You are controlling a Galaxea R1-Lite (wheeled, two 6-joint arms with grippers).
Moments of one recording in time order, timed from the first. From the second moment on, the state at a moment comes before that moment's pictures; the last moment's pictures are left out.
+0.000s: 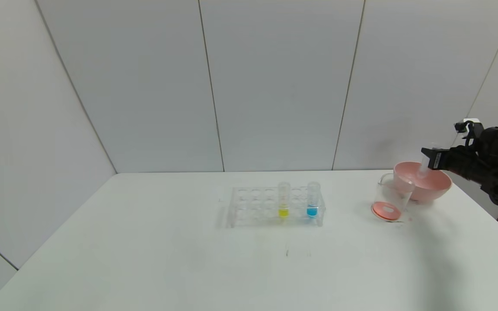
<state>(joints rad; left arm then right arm) 0.00 0.00 0.00 0.00 0.00 0.00 -0.28 2.24 -1.34 -0.76 0.29 -0.04</state>
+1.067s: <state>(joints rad) 0.00 0.00 0.00 0.00 0.00 0.00 -0.26 2.02 -0.89 -0.98 0.29 -0.03</state>
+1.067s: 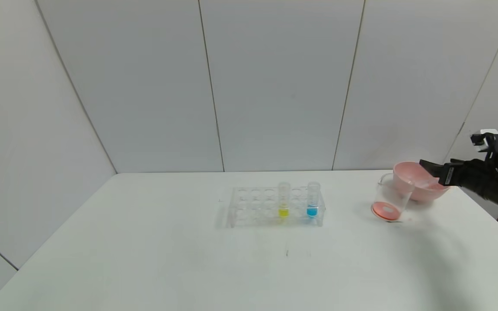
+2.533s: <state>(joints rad) 0.00 0.00 0.00 0.00 0.00 0.00 0.67 2.10 -0.67 -1.33 -0.60 0.06</state>
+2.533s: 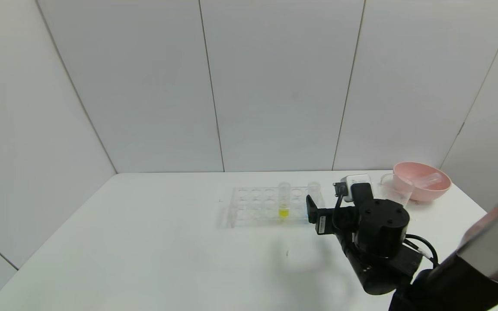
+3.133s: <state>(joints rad) 0.00 0.00 0.00 0.00 0.00 0.00 0.60 2.26 -0.93 -1.23 -0.58 0.04</state>
